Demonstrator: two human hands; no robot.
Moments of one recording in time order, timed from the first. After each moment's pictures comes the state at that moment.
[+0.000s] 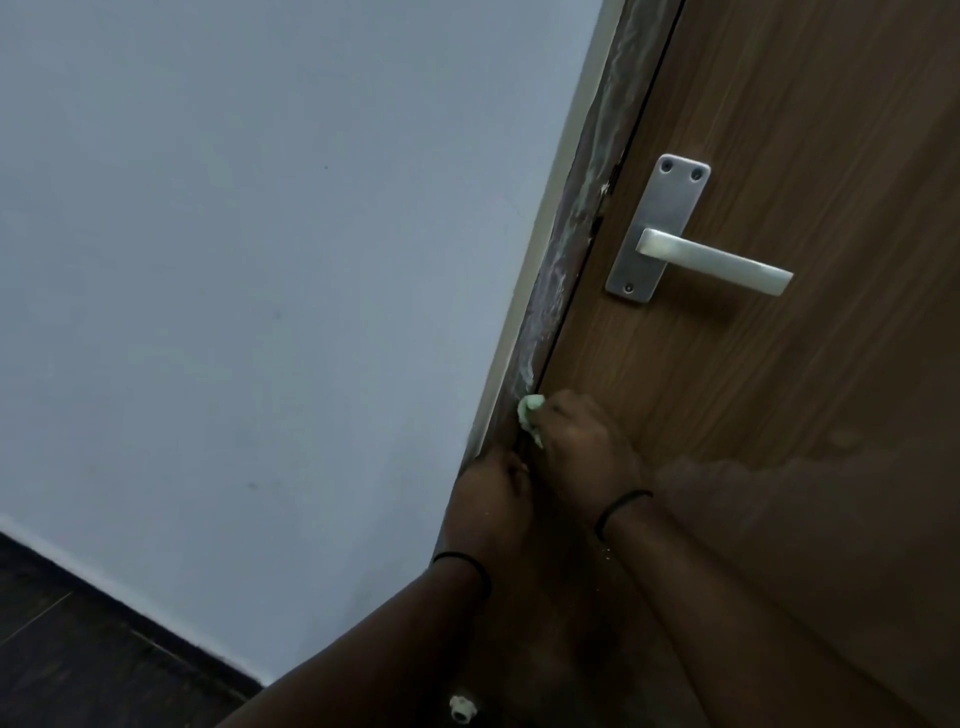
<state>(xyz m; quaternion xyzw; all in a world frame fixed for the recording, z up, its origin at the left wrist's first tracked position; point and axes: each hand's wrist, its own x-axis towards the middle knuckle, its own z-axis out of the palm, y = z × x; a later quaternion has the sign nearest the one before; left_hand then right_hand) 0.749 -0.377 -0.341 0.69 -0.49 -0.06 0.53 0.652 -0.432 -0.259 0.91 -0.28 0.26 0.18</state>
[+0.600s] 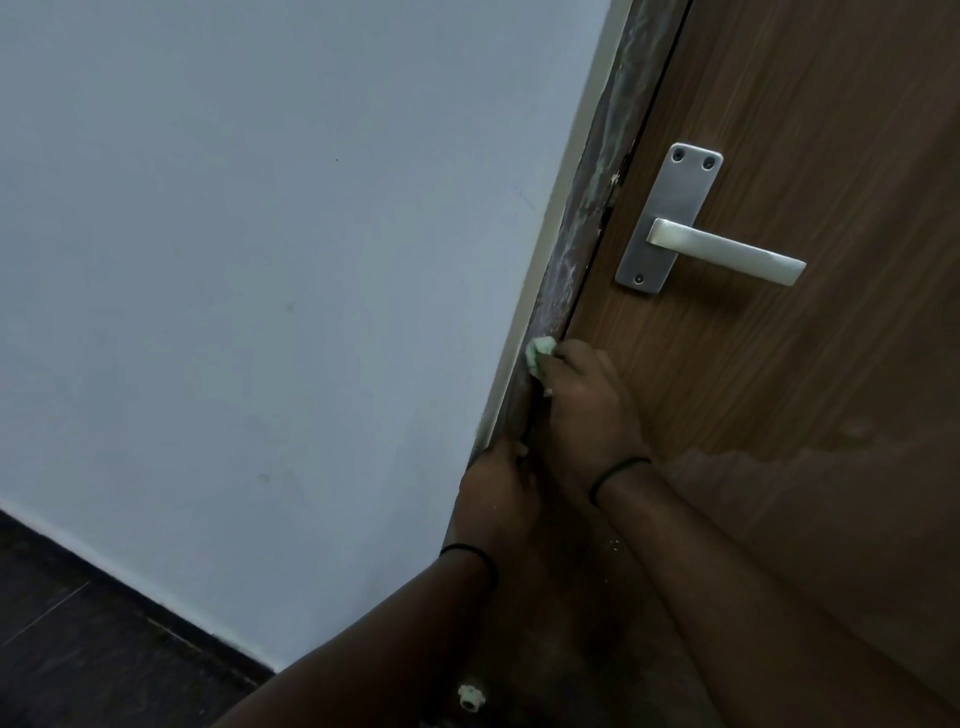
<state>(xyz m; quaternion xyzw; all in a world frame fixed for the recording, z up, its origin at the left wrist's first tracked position) 0.750 -0.374 -0.345 0.68 -0.49 -0.07 0.55 0.676 -0.432 -0.240 0.86 -0.32 0.34 0.19</state>
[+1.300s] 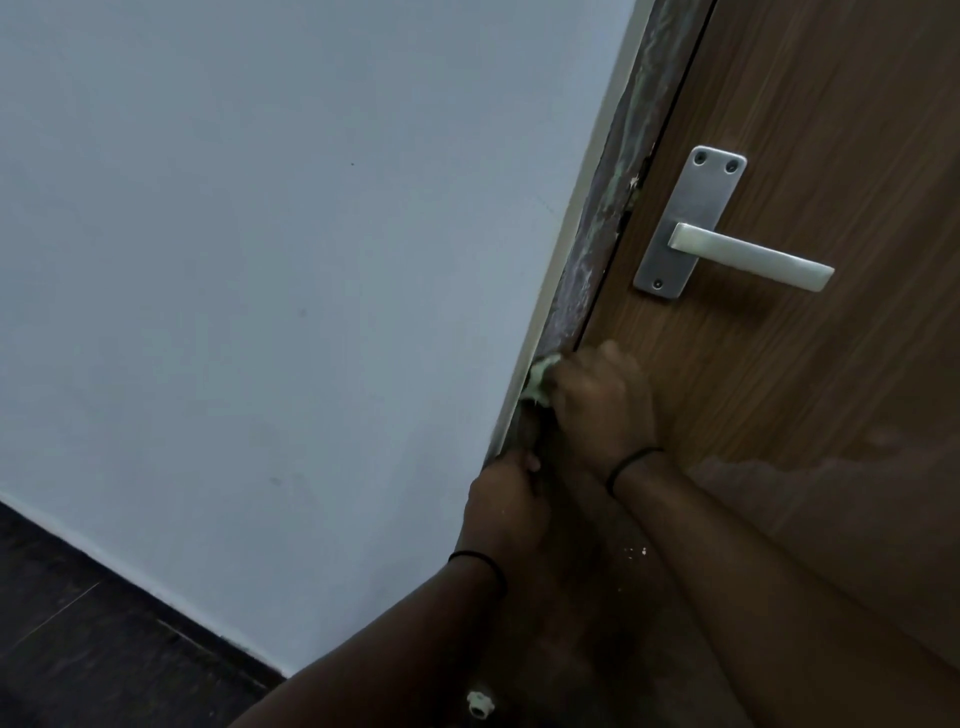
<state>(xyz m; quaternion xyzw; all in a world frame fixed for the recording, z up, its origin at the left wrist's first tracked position) 0.756 -0.374 -0.348 0.69 -0.48 -0.10 0.53 0.680 -0.440 -0.231 0.86 -0.28 0.34 0.27</state>
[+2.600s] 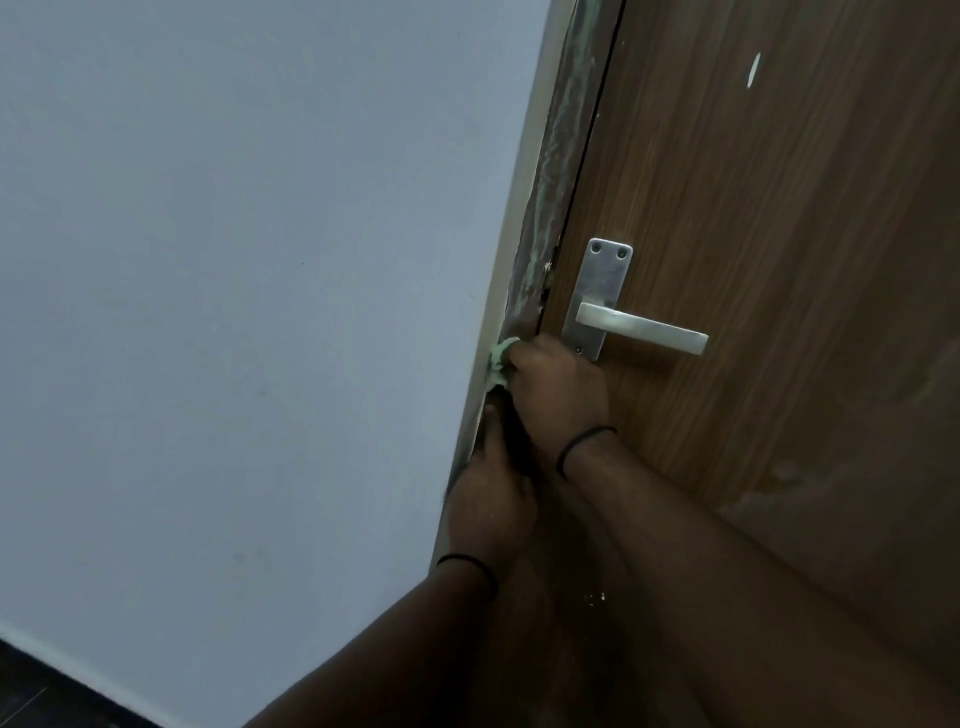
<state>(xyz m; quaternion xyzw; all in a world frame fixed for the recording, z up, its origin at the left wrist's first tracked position) 0.742 -0.383 -0.274 0.63 -0.50 -0.03 0.59 0.691 -0.424 -0.150 0.84 -0.37 0.33 0.23</state>
